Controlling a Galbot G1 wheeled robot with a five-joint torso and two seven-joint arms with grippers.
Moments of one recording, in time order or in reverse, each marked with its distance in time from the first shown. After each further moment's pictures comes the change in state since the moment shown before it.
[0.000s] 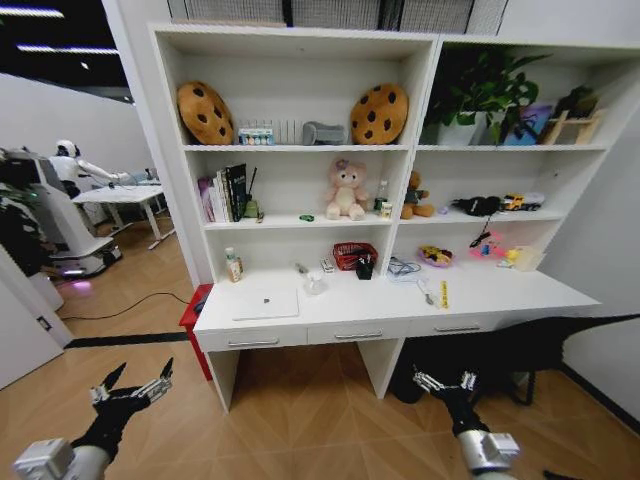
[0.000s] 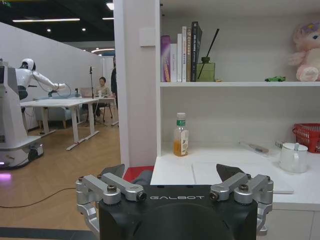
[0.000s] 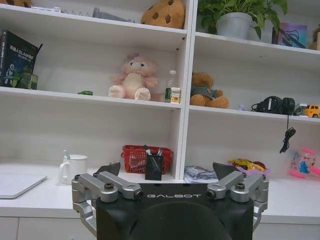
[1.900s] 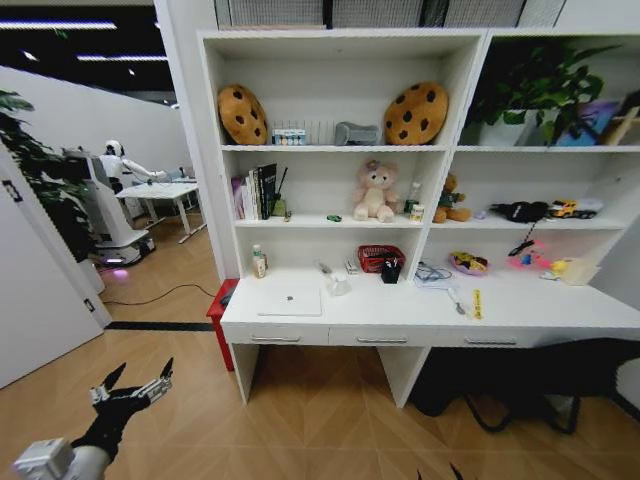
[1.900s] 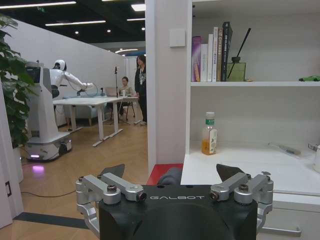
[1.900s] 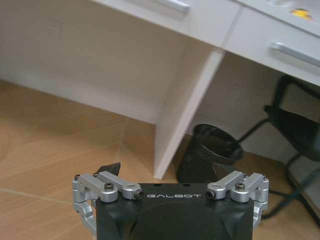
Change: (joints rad) left arm 0.000 0.000 0.000 0.000 0.000 0.000 0.000; right arm 0.129 0.115 0.007 -1.029 -0.371 0.366 -0.016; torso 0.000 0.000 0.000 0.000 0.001
